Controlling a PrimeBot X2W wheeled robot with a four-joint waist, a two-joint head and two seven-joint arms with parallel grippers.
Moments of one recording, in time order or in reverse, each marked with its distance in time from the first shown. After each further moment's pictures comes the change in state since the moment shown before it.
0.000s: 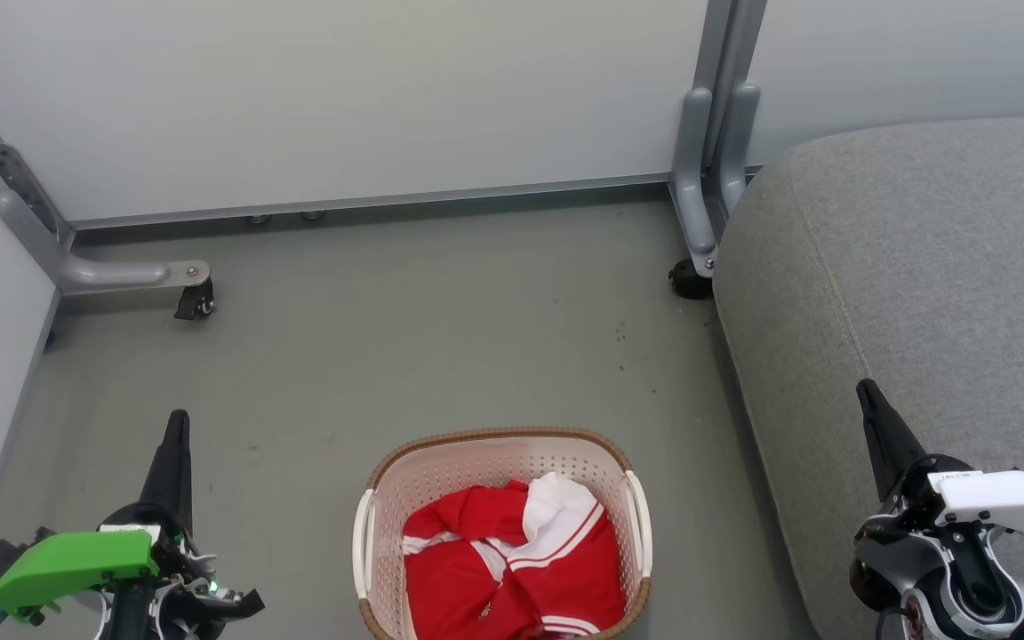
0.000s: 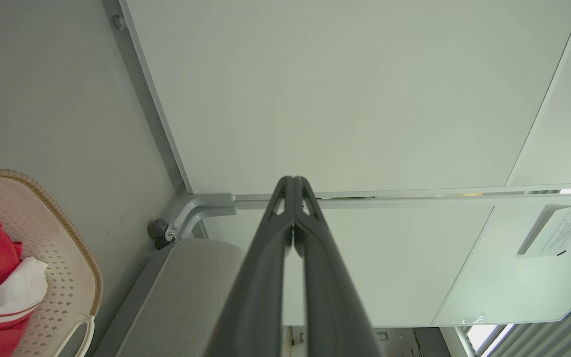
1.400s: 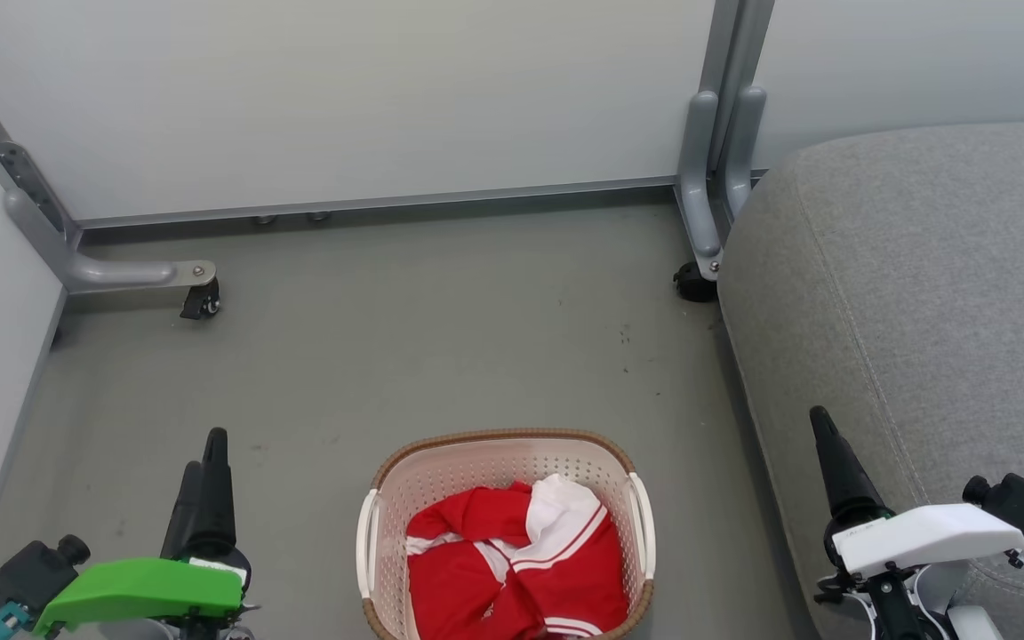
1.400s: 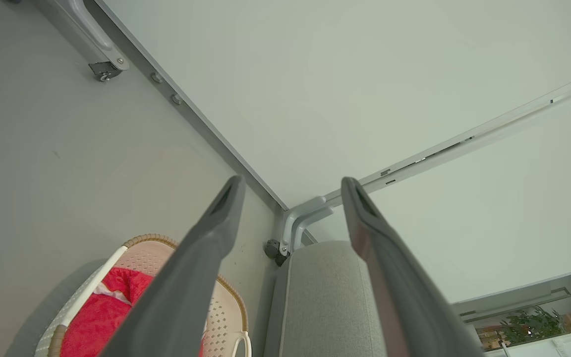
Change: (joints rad) left arm 0.096 -0.006 -0.074 -0.072 0.534 0.016 -0.128; right arm 0.081 0.009 0.108 -0.038 -0.569 0.000 -0.128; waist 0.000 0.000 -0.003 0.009
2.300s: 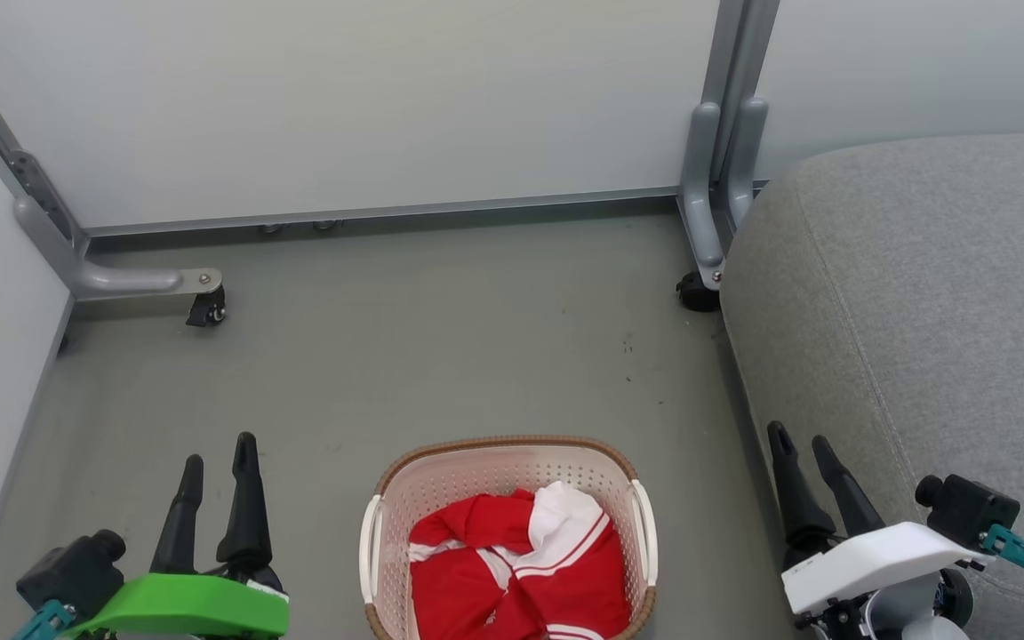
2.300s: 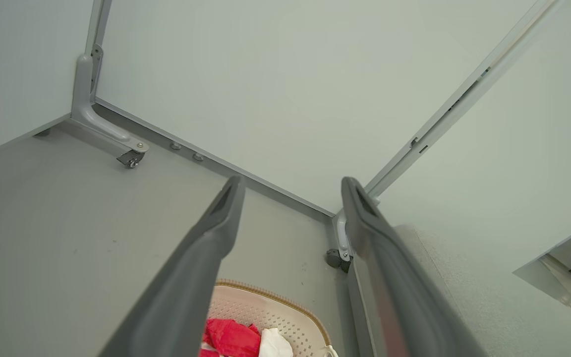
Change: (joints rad) left arm 0.047 0.000 -0.051 -0.074 0.412 0.009 -0.098; right arm 0.038 -0.002 0.086 -0.037 -0.390 0.000 -0.095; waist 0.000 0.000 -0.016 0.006
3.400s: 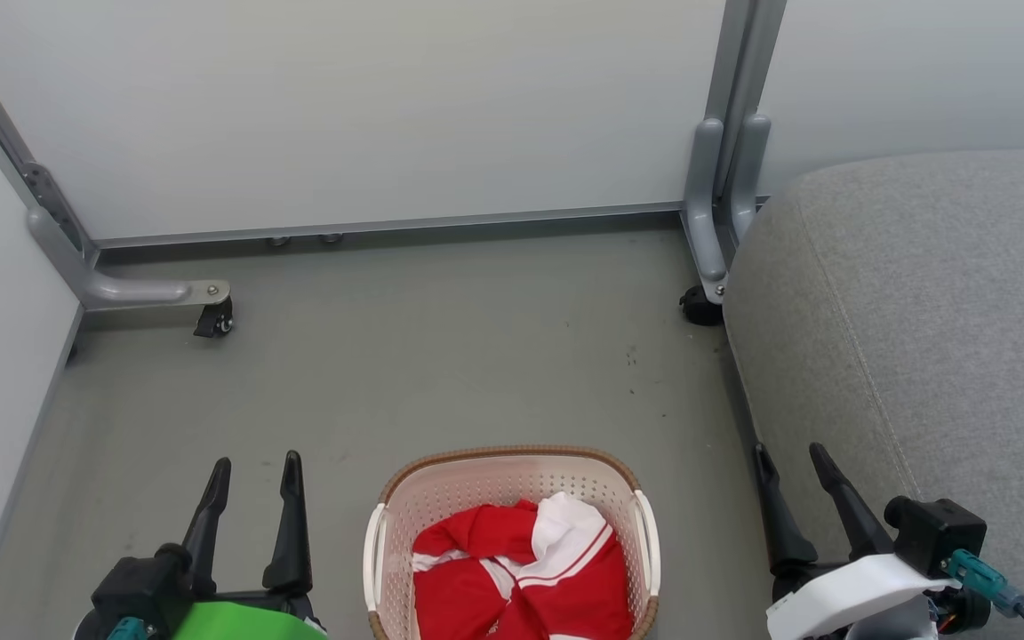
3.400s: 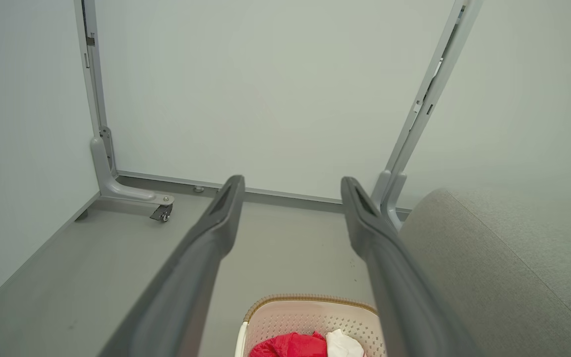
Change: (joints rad) left arm 0.053 0.001 -0.054 -0.038 0.349 0.004 -0.083; right arm 0.041 -0.002 0.022 -0.012 -0.310 0.000 -0.086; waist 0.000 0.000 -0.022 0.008
